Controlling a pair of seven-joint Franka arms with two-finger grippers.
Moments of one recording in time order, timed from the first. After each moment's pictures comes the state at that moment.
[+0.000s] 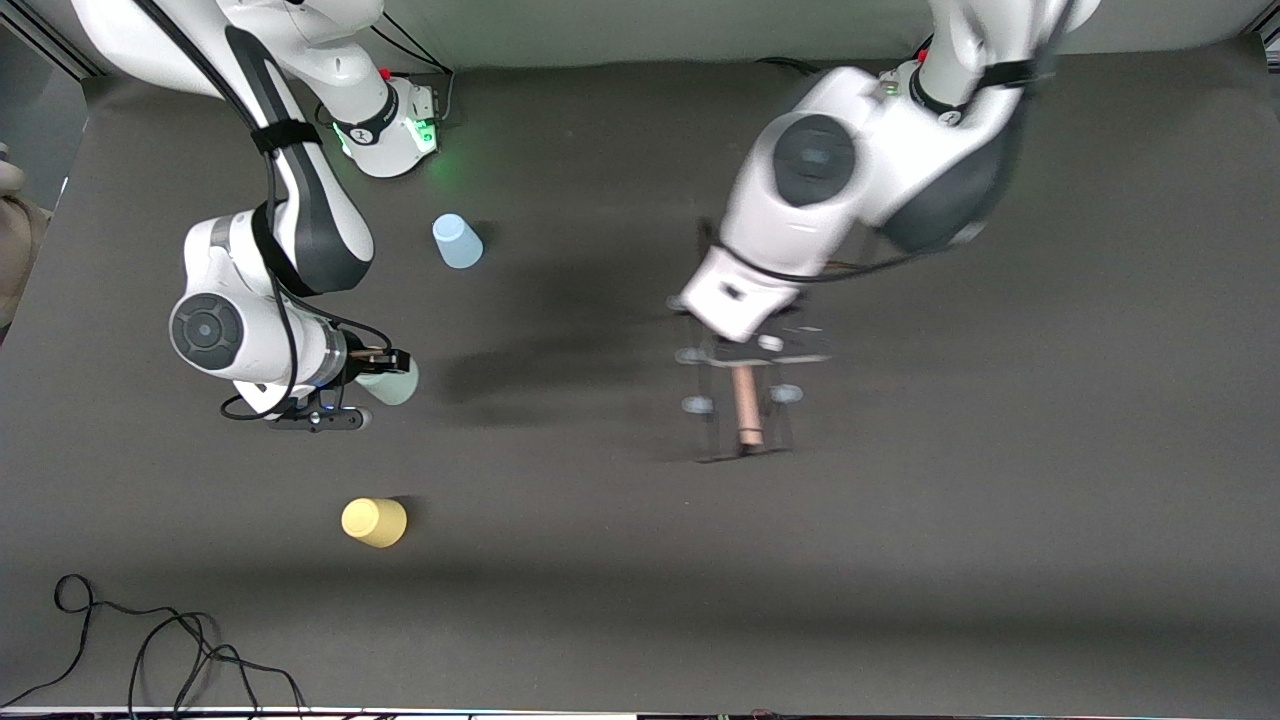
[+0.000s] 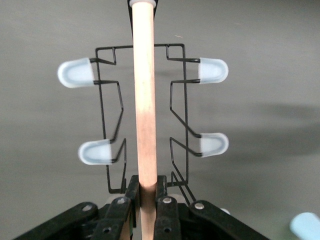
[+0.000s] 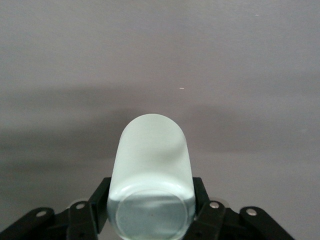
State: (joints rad) left arm -0.53 0.40 -0.20 -1.43 -0.03 1.85 -0.79; right arm 0.26 0.27 -0.05 -1.91 0.10 1.95 0.24
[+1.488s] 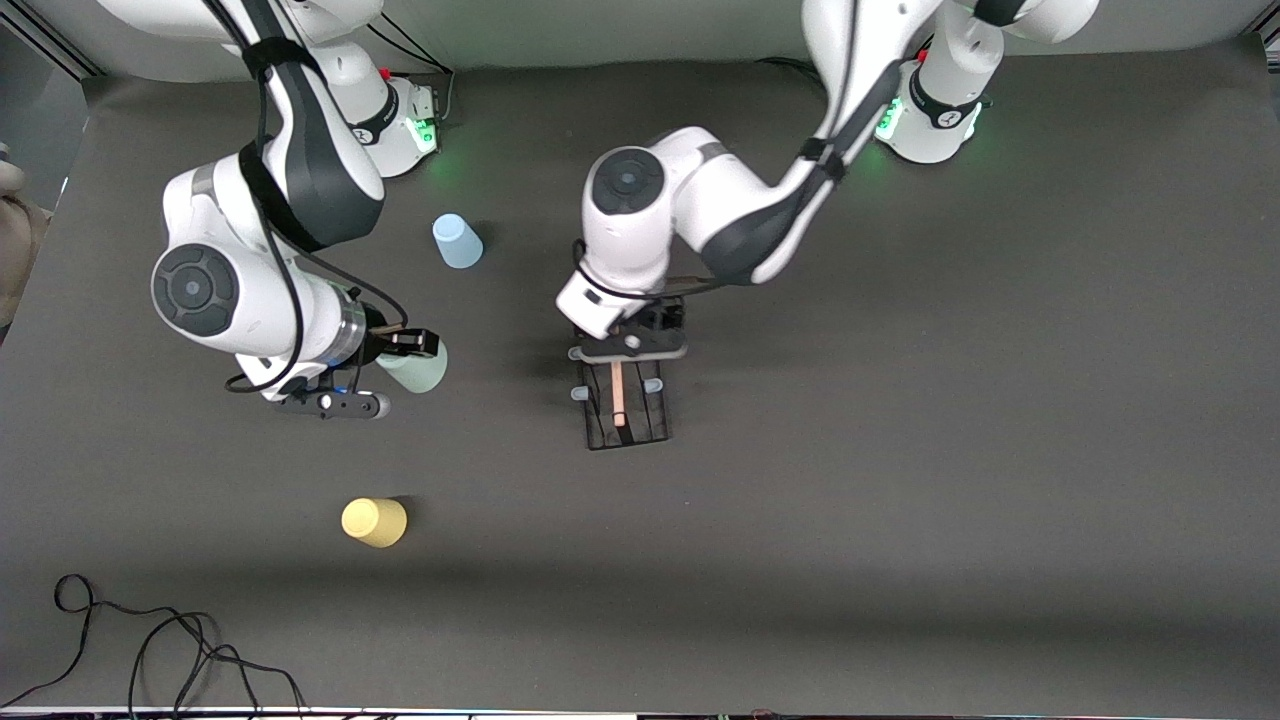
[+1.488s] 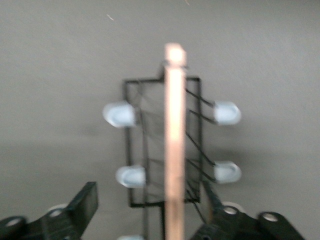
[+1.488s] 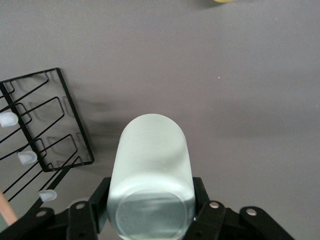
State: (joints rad) left arm -0.66 0.59 -0.17 -1.37 0.08 2.03 -0.93; right arm 0.37 0.25 -0.05 -1.68 0.12 1.72 0.42
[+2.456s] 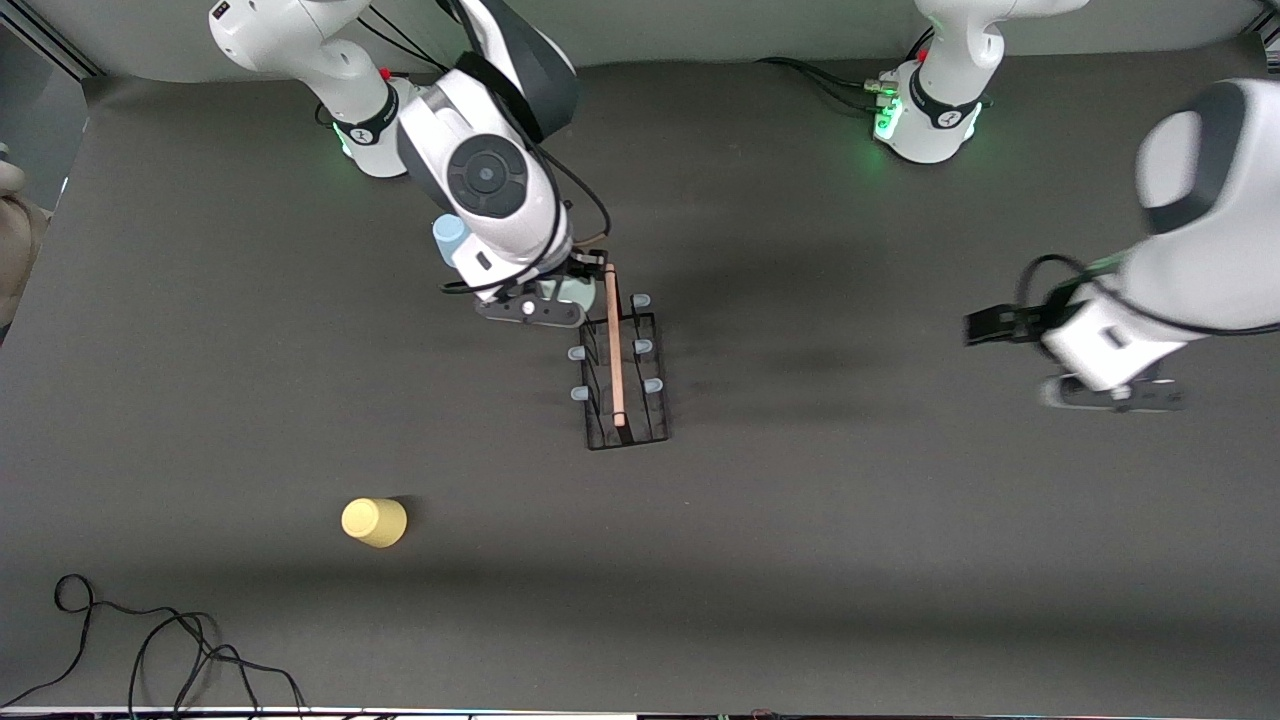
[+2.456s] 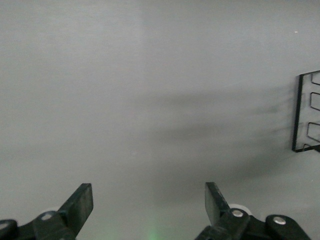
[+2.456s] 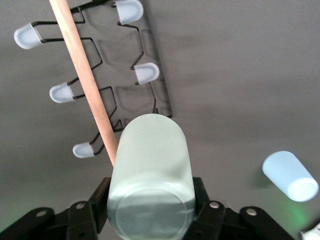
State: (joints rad) left arm 0.07 0.17 -0.16 -1.60 -0.09 1.60 -0.04; right arm 0.73 0.32 -0.04 -1.69 0.18 1.84 0.79
